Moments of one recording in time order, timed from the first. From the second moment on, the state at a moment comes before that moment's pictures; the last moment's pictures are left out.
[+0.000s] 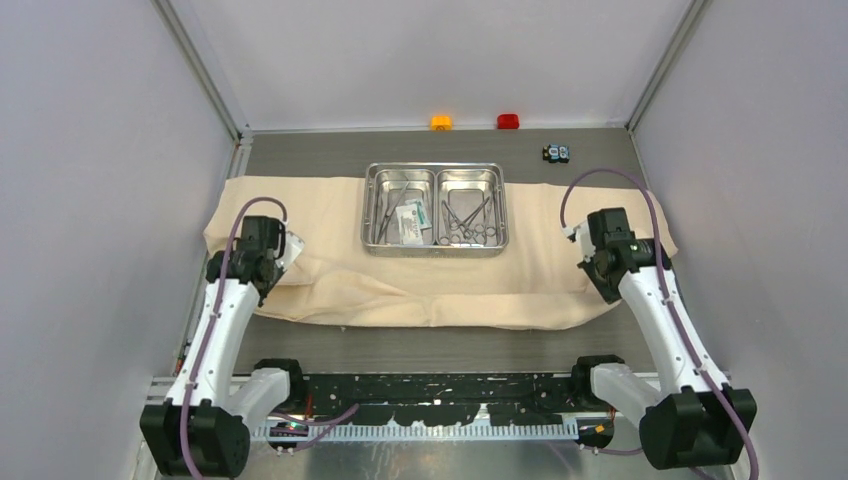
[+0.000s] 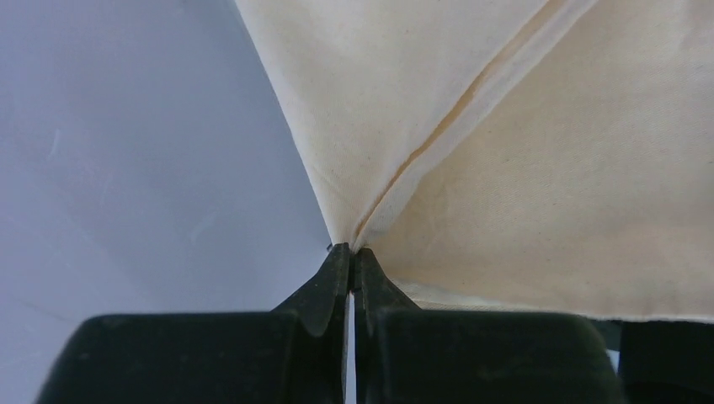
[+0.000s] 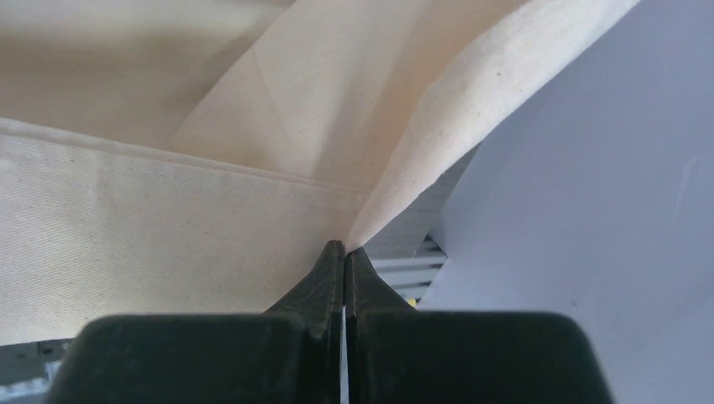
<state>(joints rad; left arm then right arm) -0.02 1.01 0.89 -1.05 -0.41 0.59 0.05 1.04 0.90 -1.08 0.33 -0.42</state>
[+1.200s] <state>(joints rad) -0.02 0.69 0.94 -1.49 -0.61 0.80 0.05 0.83 0.98 -1.54 0.30 -0.69</state>
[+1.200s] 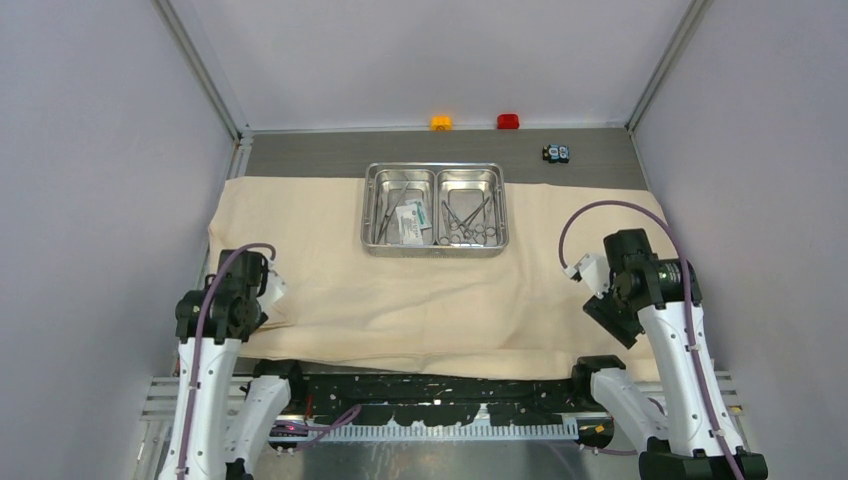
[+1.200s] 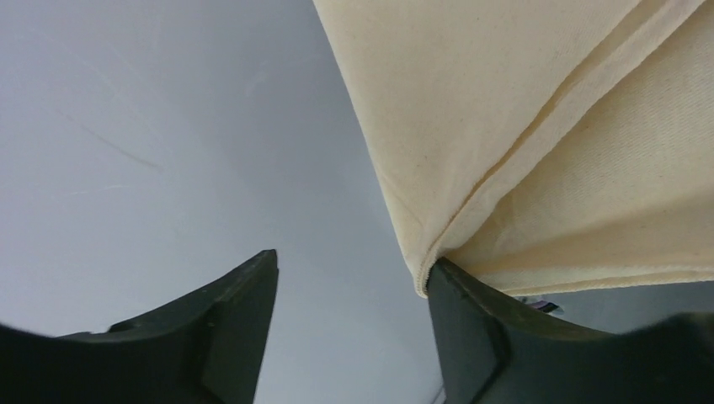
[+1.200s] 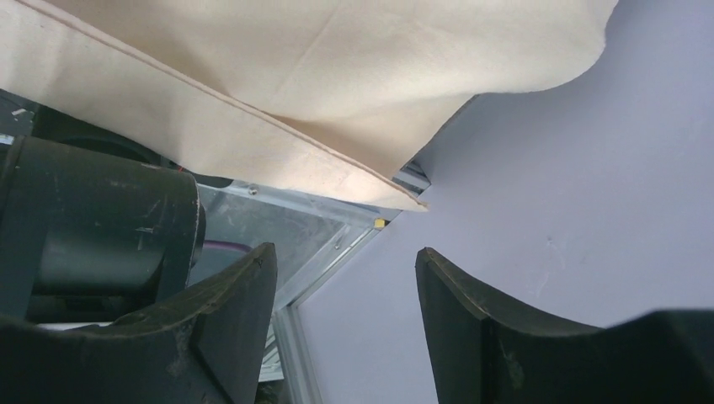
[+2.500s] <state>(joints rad) -0.02 0.66 1.19 -1.57 -0.53 0.99 0.05 1.41 1.23 -0.91 0.10 -0.48</state>
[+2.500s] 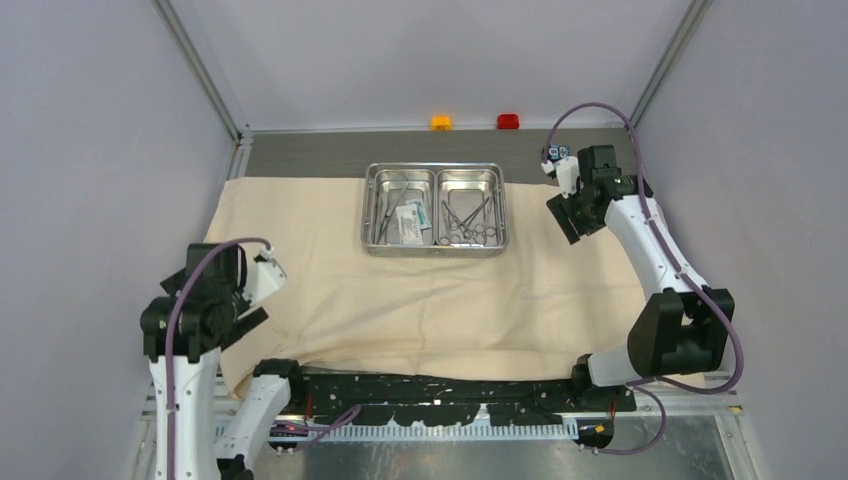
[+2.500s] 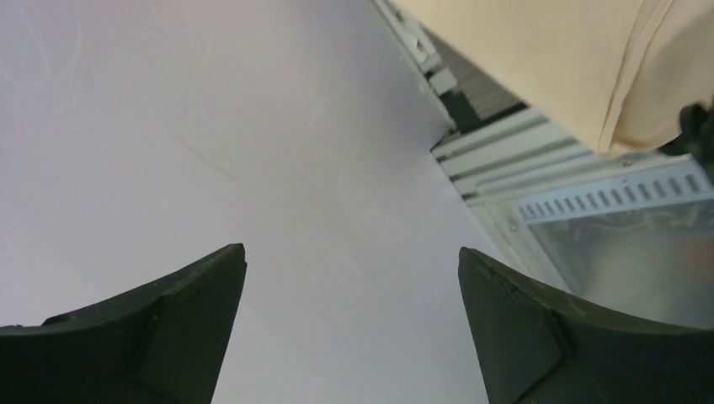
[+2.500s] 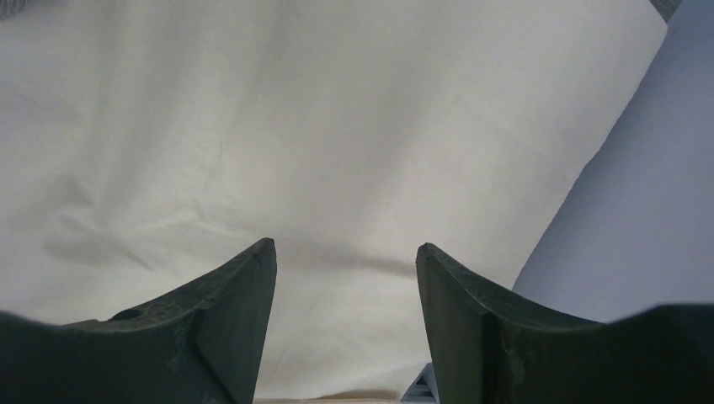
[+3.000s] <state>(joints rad) -0.02 1.62 1.47 -1.00 -0.06 0.52 0.03 1.73 1.37 -0.70 0.07 -0.25</state>
